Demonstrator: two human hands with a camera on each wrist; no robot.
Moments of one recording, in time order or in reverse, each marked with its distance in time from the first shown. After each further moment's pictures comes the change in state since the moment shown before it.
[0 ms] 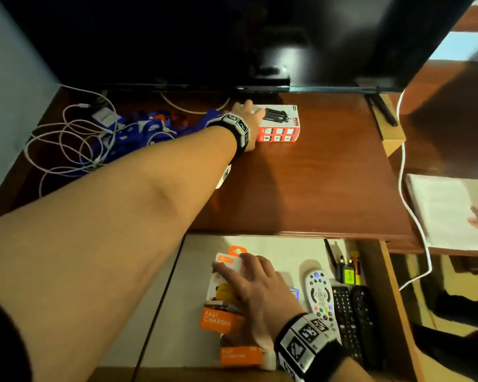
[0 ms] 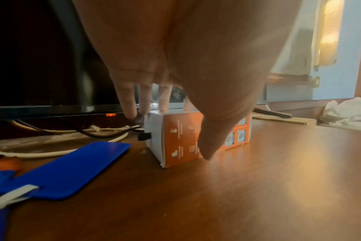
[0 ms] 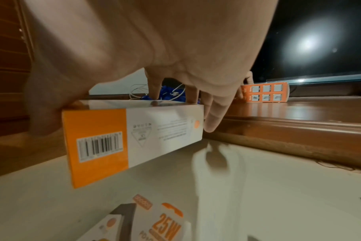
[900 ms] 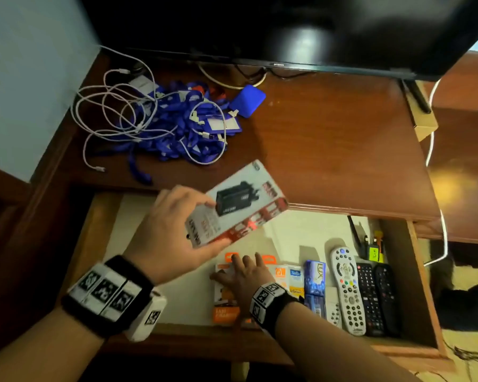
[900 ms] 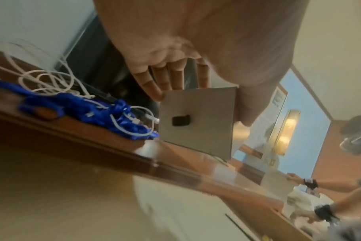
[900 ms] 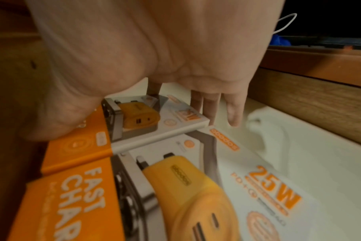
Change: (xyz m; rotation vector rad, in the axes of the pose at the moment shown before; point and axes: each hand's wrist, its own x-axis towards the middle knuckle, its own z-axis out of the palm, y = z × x) left_hand -0.384 -0.060 0.073 -0.621 0.347 -0.083; right_hand 0.067 -0.069 0.099 -0.473 -0.349 -0.049
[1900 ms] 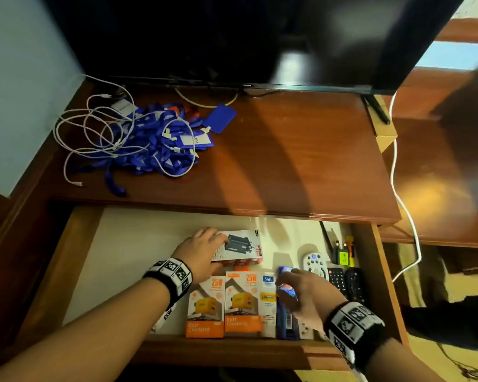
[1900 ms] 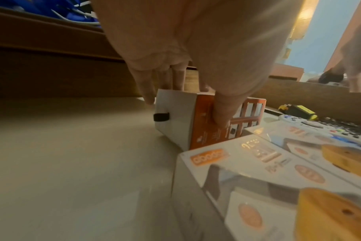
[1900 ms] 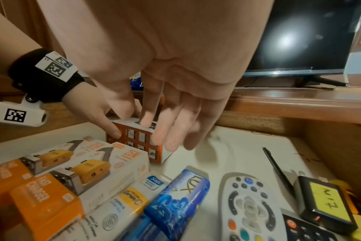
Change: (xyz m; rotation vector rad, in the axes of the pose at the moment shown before) left_hand 0.030 0.008 0.156 0.270 -0.472 0.004; right_hand -0.143 0.124 0.045 0.589 0.250 0.207
